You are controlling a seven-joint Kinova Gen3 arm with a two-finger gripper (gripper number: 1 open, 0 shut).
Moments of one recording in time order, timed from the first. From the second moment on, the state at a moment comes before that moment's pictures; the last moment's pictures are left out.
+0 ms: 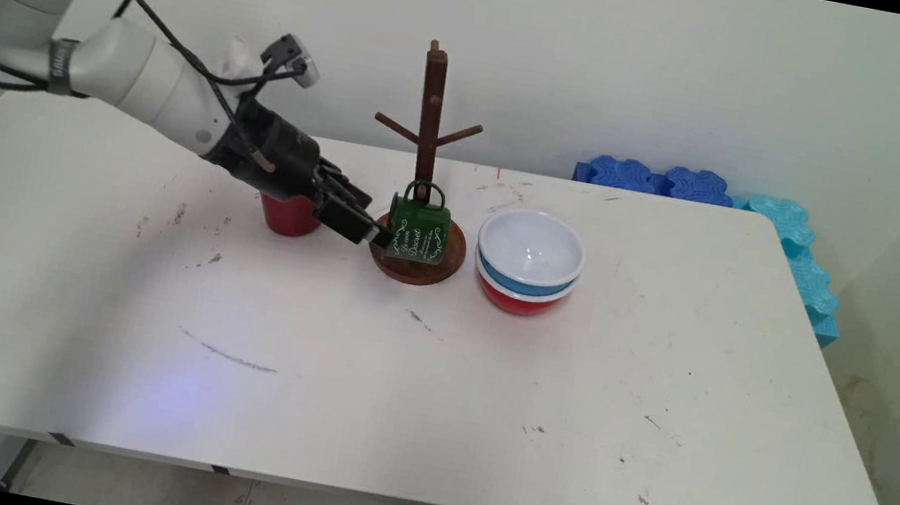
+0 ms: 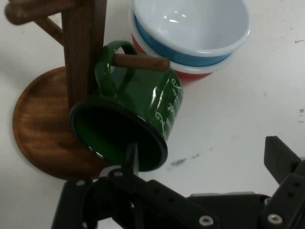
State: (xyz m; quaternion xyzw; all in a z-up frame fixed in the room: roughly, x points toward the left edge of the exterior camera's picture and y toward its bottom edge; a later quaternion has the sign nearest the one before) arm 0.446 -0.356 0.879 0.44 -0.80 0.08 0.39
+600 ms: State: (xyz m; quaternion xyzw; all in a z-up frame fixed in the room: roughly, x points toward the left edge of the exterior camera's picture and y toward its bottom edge) arm 0.433 -0.375 0.854 0.44 -0.80 0.07 0.40
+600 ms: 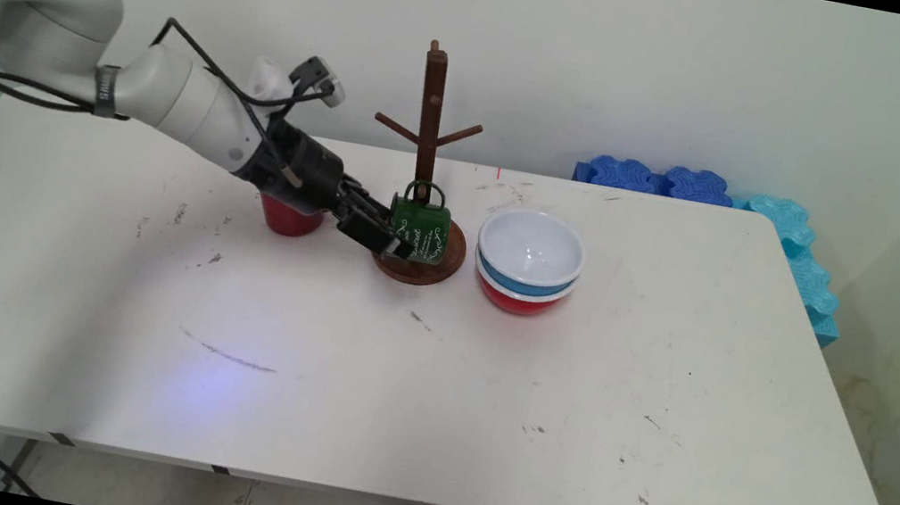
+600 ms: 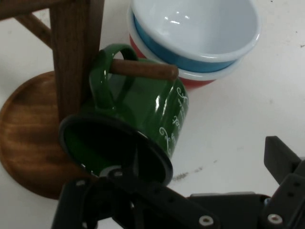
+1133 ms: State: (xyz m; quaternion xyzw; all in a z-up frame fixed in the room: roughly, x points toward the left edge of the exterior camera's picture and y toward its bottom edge) arm 0.422 -0.388 0.841 0.44 -0.80 0.06 0.40
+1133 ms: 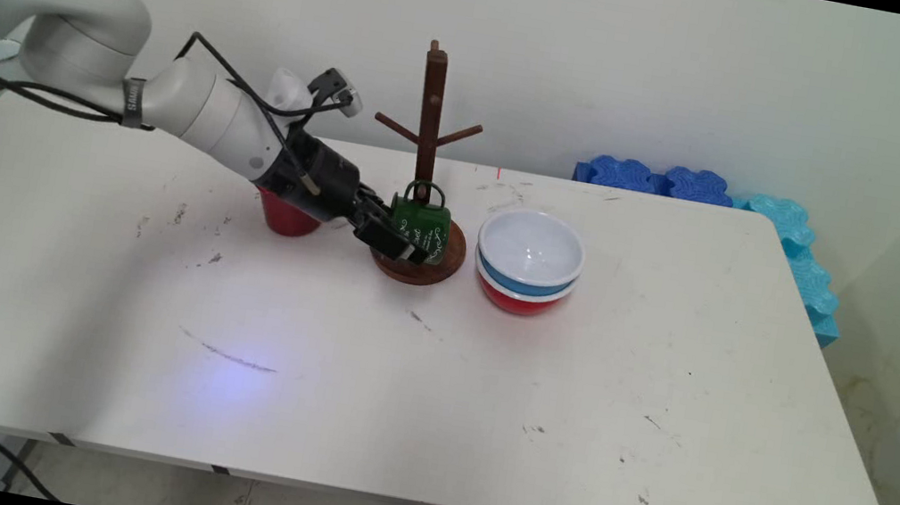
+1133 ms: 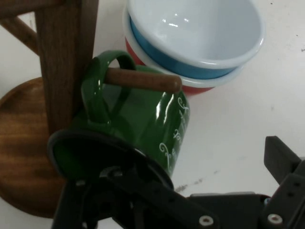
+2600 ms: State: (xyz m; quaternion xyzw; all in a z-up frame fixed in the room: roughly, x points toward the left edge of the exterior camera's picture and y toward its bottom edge) arm 0.420 -0.389 0.834 0.44 -0.80 0.06 0.40
